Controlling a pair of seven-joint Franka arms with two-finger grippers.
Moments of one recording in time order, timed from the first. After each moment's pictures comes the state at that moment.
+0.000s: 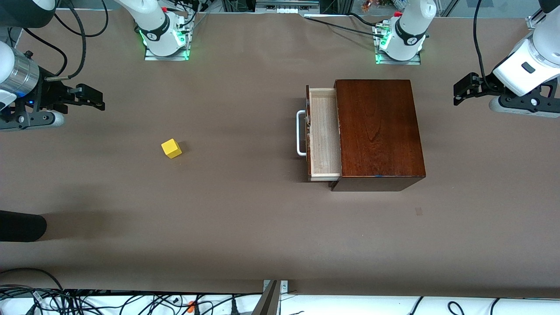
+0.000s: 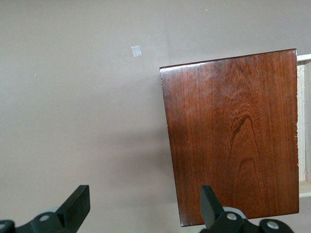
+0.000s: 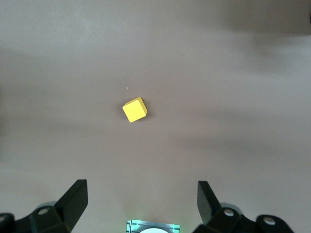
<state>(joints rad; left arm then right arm) -0.03 -0.03 -0.07 -1.65 0.01 1.55 0.02 0.20 0.10 -0.13 -1.52 0.03 1.48 -0.03</state>
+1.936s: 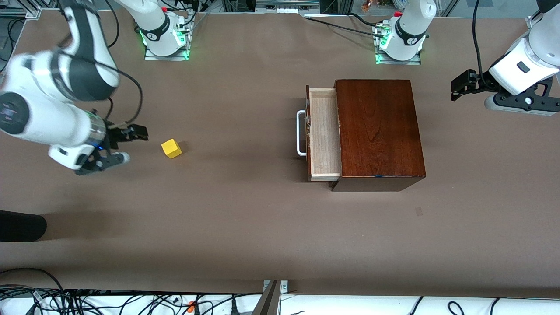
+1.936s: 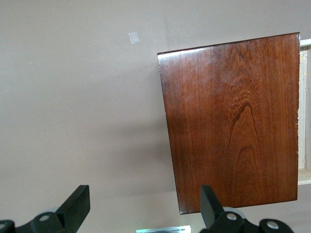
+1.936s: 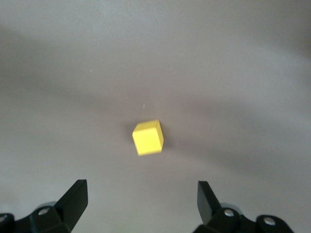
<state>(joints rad) -0.03 -0.03 -0.07 -1.64 0.01 1.50 0.02 0.23 0.30 -0.10 -1.71 0.09 1.82 -0.21</state>
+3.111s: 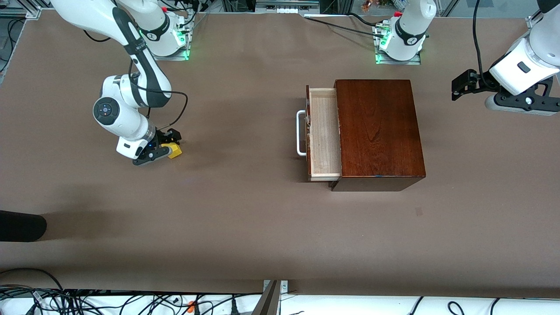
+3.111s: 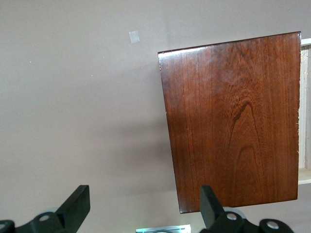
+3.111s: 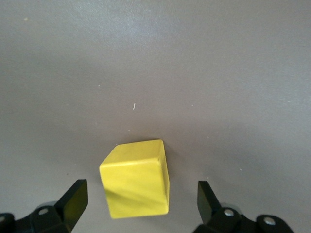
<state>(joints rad) -0.03 -0.03 -0.07 -1.64 0.01 1.50 0.02 0.23 0.33 -0.05 -2.25 0.09 2.52 -0.28</state>
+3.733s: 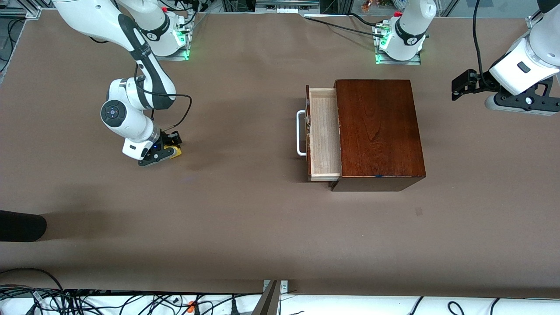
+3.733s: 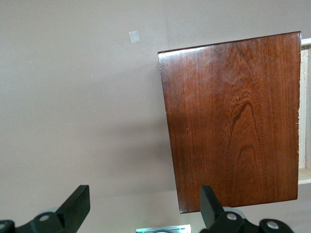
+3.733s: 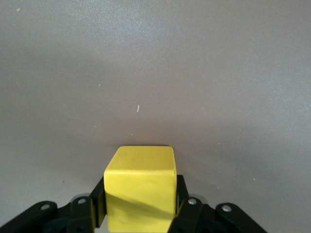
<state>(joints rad) -0.03 -0.03 -0.07 -1.64 0.01 1.50 0.02 0.23 0.36 -0.04 -2.25 0.09 2.55 -0.29</state>
